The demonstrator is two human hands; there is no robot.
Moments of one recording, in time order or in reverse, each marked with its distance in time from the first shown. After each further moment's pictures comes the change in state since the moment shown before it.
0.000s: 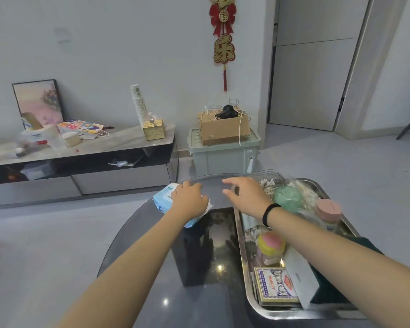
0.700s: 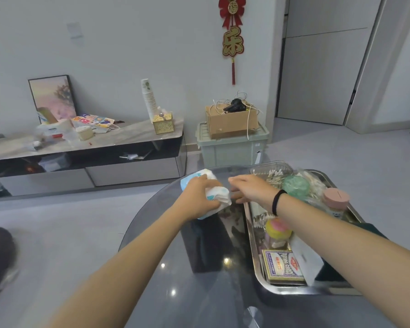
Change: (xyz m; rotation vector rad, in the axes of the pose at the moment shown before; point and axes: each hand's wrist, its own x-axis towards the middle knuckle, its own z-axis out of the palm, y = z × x) left_hand -0.064 -0.004 -0.028 -0.320 0.015 0.226; right_hand -0.017 -0.022 -0.002 0.529 -0.240 0.269
